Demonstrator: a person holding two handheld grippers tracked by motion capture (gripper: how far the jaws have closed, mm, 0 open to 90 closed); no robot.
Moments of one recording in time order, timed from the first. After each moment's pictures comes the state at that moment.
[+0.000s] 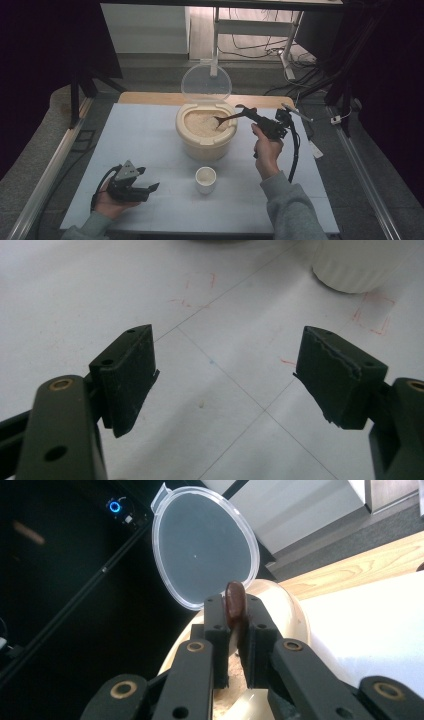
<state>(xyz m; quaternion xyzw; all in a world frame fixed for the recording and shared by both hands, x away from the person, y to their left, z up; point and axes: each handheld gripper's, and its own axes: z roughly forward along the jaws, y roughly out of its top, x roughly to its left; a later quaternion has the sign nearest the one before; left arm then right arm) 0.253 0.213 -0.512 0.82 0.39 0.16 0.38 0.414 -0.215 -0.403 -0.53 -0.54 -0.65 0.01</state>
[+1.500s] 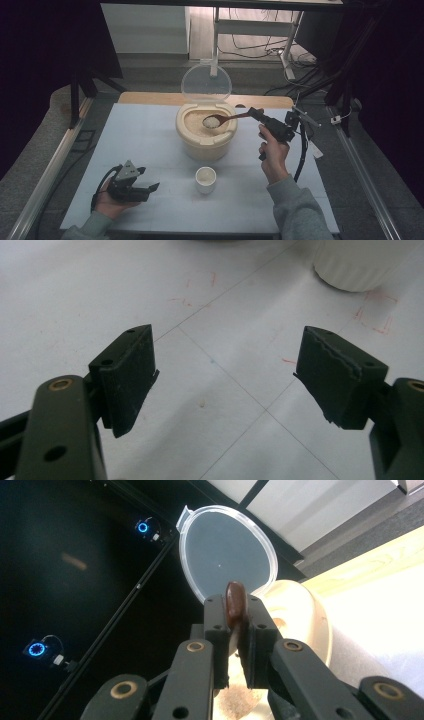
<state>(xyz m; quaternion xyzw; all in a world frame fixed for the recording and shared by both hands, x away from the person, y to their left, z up) 0.254 0.212 -0.512 0.83 0.39 0.16 0.38 0.402 -0.233 -0.399 -0.54 -0.49 -0.68 0.07</state>
